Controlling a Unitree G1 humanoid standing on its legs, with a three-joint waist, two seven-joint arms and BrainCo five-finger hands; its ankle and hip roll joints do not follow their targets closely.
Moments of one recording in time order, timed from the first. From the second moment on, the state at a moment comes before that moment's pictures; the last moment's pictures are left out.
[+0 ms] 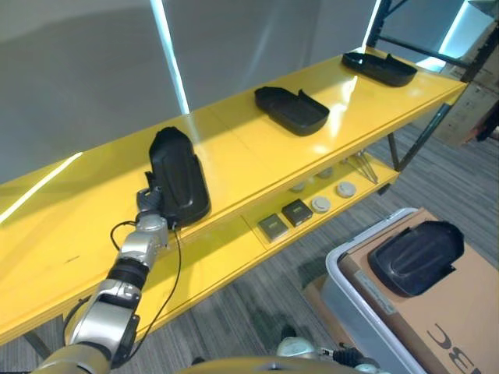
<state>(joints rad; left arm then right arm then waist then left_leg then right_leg) -0.50 0.31 -0.17 0.62 -0.43 0.27 0.57 0.12 -0.31 0.25 0.92 0.15 0.18 -0.15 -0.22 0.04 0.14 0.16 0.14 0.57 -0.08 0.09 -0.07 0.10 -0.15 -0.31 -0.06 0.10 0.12</state>
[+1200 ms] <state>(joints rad) -0.56 0.31 -0.20 0.74 -0.40 0.29 0.63 0.14 -0.32 0.28 0.92 0.13 0.06 -0.11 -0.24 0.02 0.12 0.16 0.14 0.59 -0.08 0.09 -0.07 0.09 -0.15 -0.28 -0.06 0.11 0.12</state>
